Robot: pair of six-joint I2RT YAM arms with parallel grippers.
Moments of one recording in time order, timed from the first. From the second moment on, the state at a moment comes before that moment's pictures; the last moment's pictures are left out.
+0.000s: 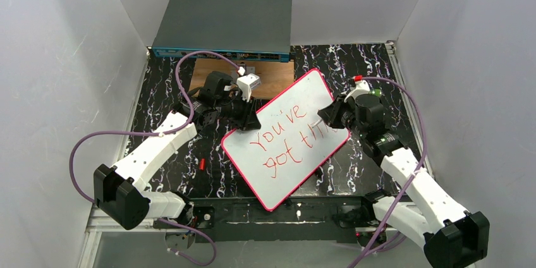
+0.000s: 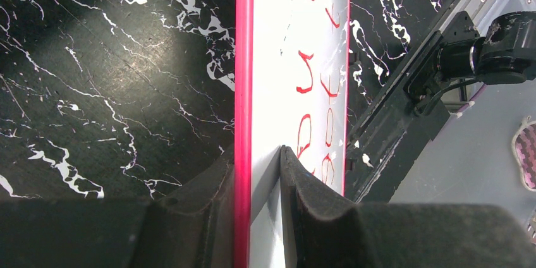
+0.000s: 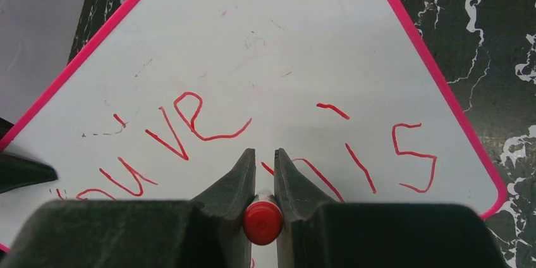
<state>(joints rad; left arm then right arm) -0.57 1.30 1.17 -0.67 0.42 -0.09 0.42 0.90 0.71 -0.21 -0.11 0.51</state>
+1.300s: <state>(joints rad) -0.57 1.30 1.17 -0.67 0.42 -0.09 0.48 1.05 0.83 -0.14 -0.04 0.52</state>
